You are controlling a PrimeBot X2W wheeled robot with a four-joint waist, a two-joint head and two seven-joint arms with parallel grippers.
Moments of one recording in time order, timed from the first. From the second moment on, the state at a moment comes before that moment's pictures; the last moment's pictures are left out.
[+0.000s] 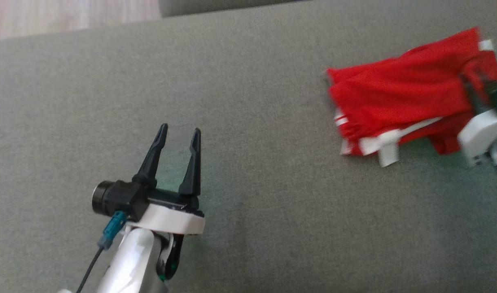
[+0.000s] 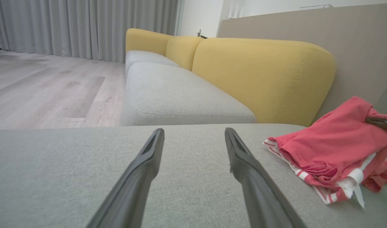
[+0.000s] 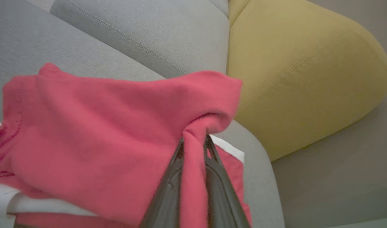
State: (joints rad) left arm -0.24 0.04 -0.30 0.26 -0.26 -0.06 -0.26; right arm -0.50 -0.46 0.20 0.47 -0.08 0.13 0.06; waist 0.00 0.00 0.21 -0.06
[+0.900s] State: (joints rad) left arm -0.31 0.04 -0.28 0.29 -0.25 -0.09 -0.26; right arm -0.54 -0.54 -0.04 0.42 -0.11 0.13 0.20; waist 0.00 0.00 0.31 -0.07
